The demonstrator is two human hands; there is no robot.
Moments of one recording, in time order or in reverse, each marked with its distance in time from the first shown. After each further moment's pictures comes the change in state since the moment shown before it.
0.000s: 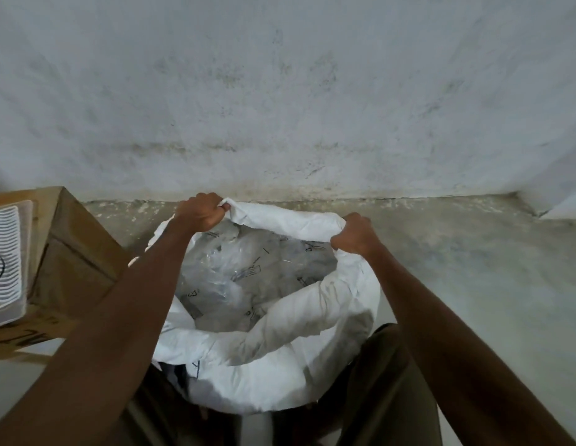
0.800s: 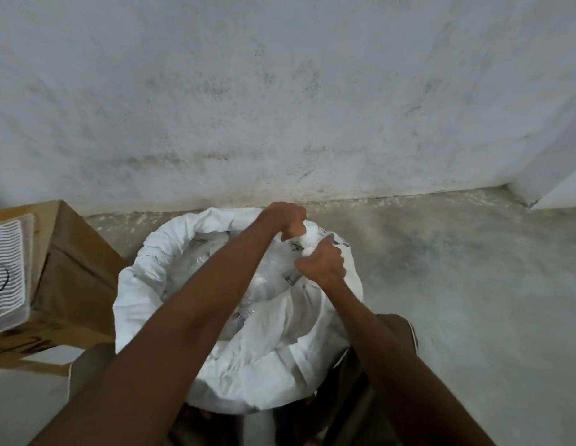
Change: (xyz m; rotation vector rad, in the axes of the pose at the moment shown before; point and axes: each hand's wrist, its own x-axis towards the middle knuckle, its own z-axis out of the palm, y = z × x) left_hand -0.024 0.221 0.000 0.316 -0.383 0.338; right_hand -0.082 -0.011 0.050 0.268 0.054 0.202
